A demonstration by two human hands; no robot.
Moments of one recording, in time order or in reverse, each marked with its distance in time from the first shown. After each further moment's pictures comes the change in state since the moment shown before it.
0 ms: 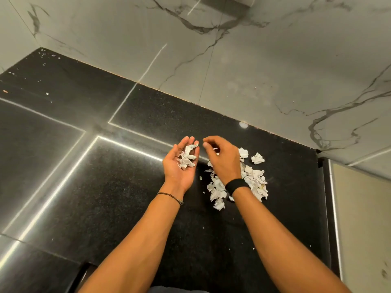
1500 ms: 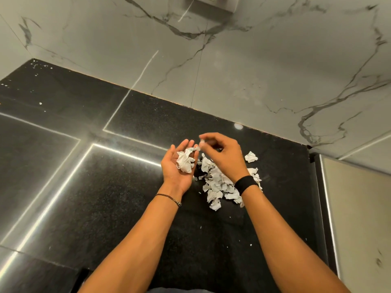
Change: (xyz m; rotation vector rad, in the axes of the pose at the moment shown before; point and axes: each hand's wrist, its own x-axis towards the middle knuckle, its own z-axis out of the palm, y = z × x) left_hand -0.007 -0.006 0.008 0.076 0.011 -0.044; right_hand 0.002 -0.015 -0.038 0.228 -0.144 0.065
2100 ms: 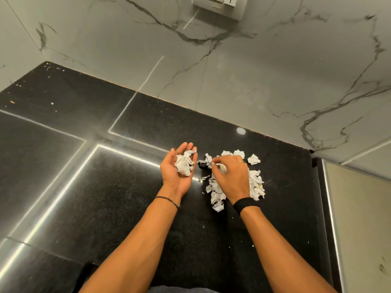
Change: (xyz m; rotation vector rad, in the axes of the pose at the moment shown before) left_hand -0.009 0.008 -0.012 -0.046 -0.022 0.015; right_hand -0.042 0.049 0.014 -0.561 0.192 -0.108
